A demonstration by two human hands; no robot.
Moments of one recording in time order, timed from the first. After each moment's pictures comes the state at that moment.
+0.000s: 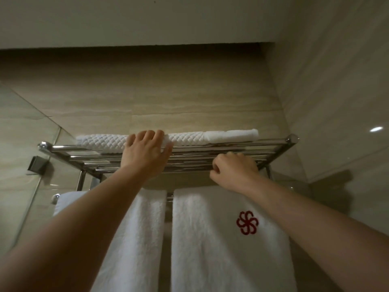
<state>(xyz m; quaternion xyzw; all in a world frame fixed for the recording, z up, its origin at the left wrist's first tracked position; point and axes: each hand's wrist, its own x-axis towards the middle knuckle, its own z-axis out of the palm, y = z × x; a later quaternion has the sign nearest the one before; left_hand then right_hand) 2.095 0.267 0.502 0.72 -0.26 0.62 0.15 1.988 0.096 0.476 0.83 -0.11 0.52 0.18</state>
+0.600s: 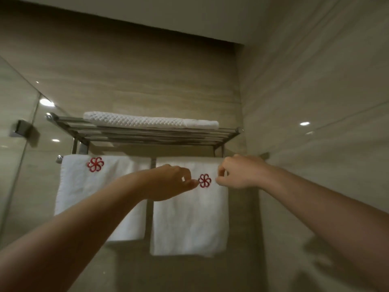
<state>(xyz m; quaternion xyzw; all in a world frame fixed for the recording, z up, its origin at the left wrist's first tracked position) 1.935 0.314 0.393 0.79 -0.56 0.24 0.07 1.809 0.175 0.402 0.91 -0.21 0.29 0.19</state>
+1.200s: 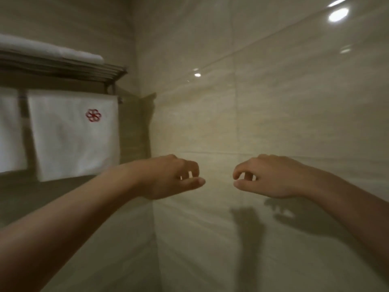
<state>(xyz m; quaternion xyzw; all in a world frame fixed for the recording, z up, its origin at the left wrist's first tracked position) 1.692 0.336 0.272 0.59 -0.80 0.10 0.03 1.482 0.270 0.247 0.89 -0.43 0.12 0.10</state>
